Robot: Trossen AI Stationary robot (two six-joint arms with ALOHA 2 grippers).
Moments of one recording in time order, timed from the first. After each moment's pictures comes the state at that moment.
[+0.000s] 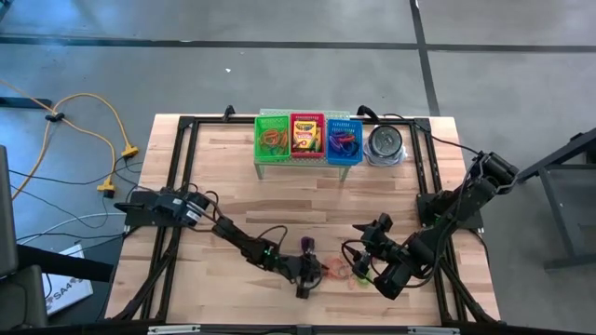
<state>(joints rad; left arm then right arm) -0.47 2.27 1.21 0.68 -0.32 -0.15 0.77 1.53 1.06 -0.70 0.96 1.15</state>
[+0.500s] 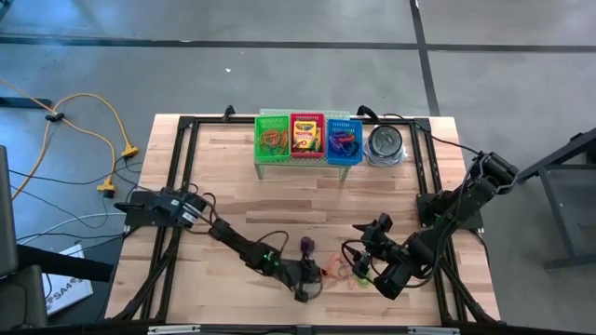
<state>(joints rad) -0.50 2.26 1.23 0.60 -0.38 -0.08 0.77 1.53 1.06 -0.70 0.96 1.15</state>
